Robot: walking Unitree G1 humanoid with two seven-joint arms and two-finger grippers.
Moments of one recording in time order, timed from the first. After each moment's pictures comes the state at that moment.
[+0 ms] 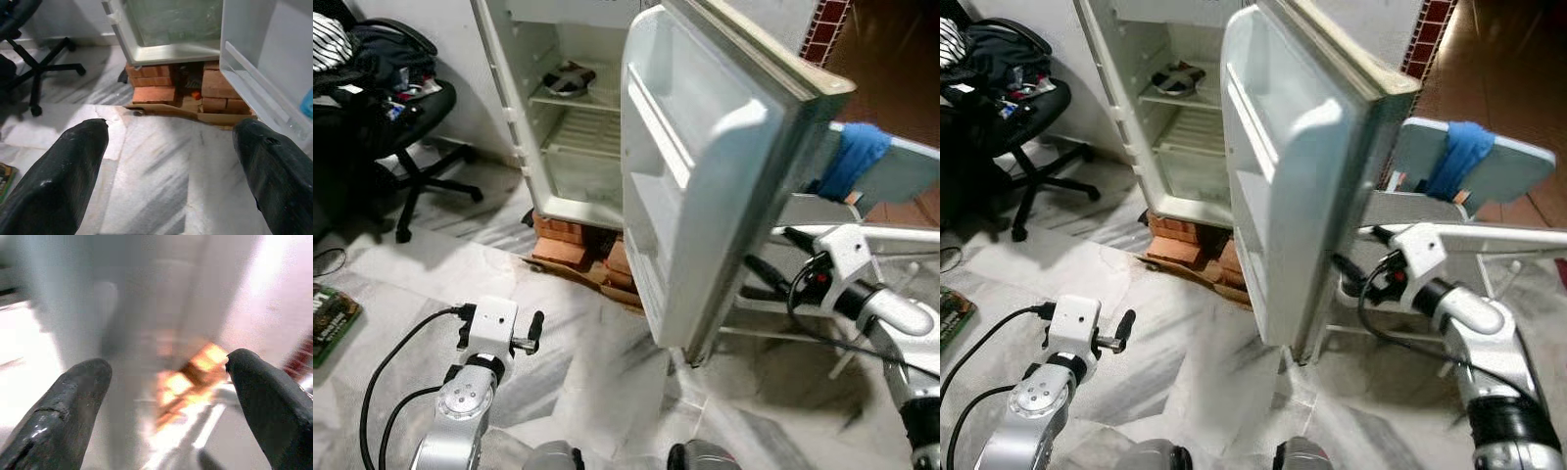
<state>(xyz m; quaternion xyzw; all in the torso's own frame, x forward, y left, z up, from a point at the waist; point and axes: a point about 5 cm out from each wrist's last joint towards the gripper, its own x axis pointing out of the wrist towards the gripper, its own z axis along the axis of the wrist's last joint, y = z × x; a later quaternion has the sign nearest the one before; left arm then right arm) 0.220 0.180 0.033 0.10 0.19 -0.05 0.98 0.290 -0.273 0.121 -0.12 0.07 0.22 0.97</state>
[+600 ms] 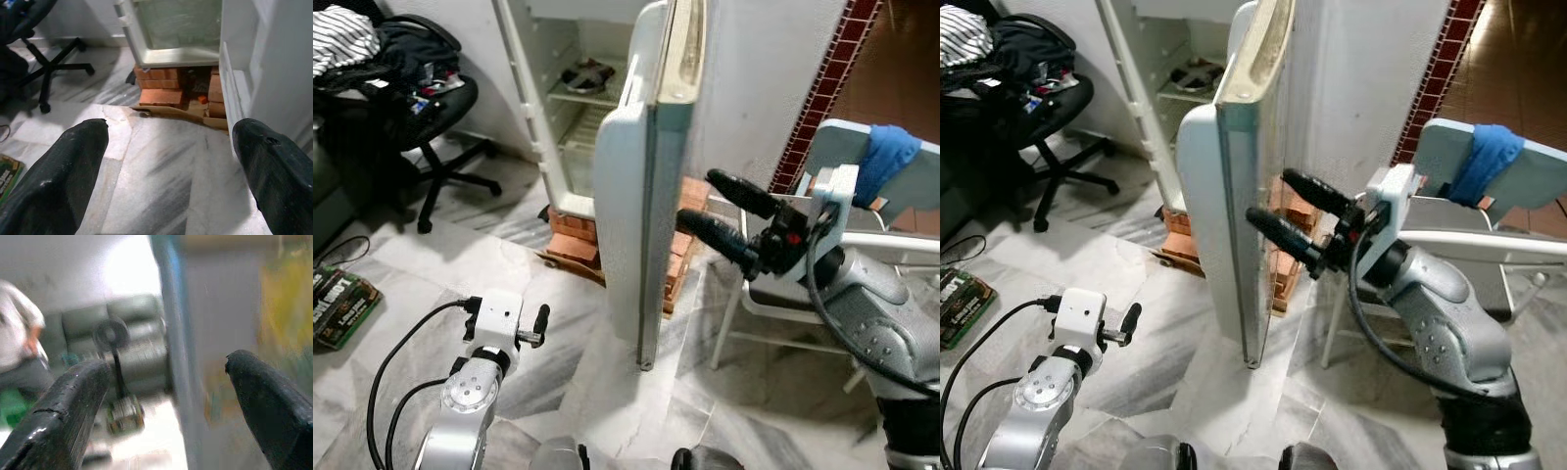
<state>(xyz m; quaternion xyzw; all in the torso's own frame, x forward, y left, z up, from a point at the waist) 0.228 0.176 0.038 0.10 0.18 -0.06 0.98 0.269 -0.170 0.177 0.08 -0.04 0.46 0.88</state>
